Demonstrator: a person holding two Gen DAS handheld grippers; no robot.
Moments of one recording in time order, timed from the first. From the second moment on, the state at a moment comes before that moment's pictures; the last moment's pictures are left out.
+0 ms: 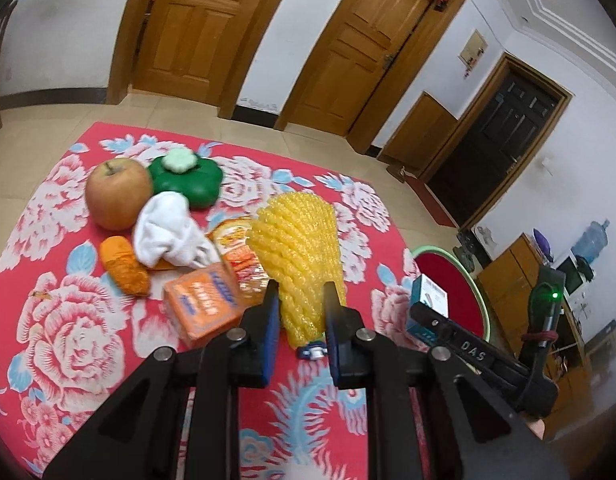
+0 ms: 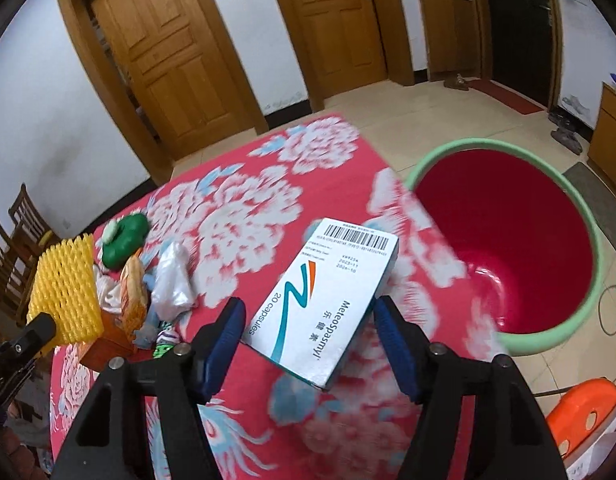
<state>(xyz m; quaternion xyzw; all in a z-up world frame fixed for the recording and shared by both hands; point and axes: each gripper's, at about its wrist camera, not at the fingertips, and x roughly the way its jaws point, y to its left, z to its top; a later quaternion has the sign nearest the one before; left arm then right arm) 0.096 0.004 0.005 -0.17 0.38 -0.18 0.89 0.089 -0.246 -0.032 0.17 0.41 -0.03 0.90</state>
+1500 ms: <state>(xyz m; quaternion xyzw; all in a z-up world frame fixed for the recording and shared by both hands) 0.118 -0.235 -0.009 -0.01 0.42 -0.31 0.85 0.000 -0.437 -0.042 0.31 0.35 -0.18 0.87</state>
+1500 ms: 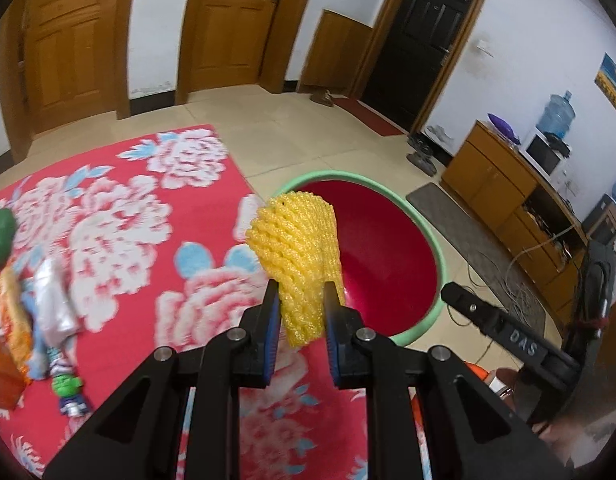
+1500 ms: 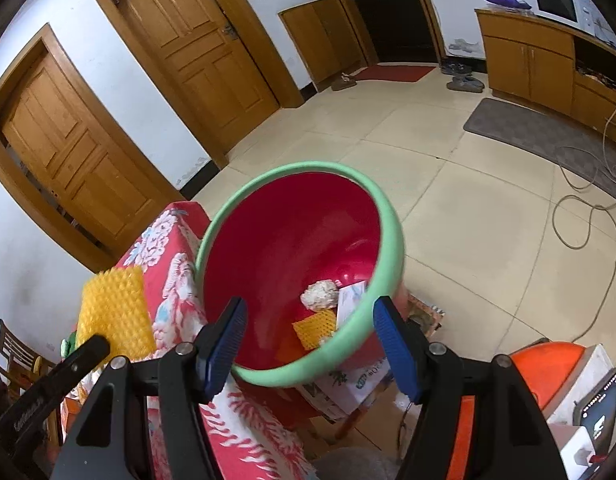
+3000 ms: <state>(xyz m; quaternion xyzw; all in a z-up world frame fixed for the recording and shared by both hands) 0.099 -0.173 0.007 0.02 0.40 -0.19 0.90 -0.032 -0.401 -0.019 0.31 0.34 -0.13 0.88</state>
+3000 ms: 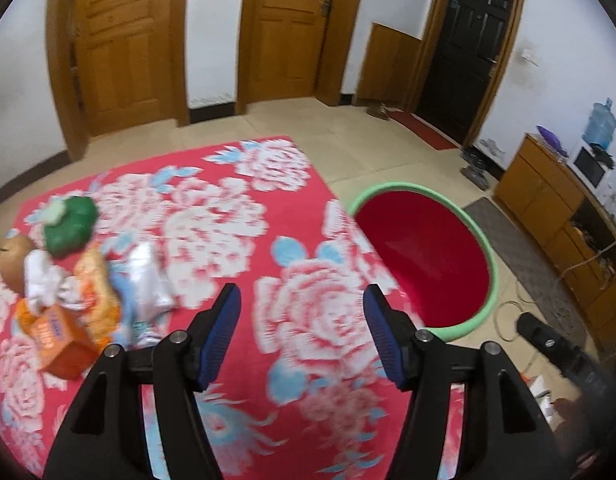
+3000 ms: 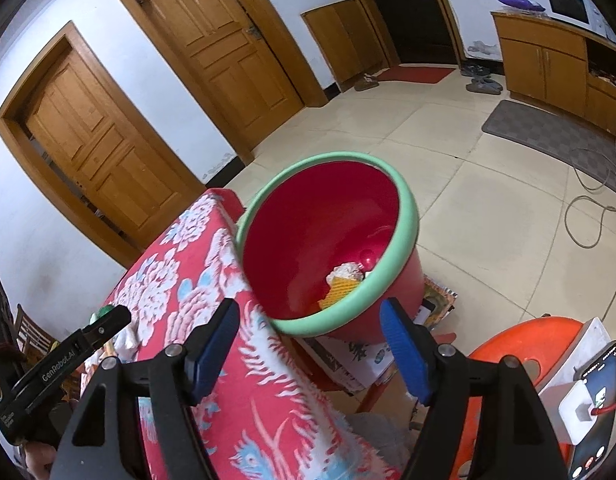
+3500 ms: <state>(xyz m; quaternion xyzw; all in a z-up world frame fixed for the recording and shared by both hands) 0.096 -0.085 0.005 -0.02 0.41 -0.10 0.91 -0.026 -0.352 -0.010 0.28 0.36 -0.08 0.89</state>
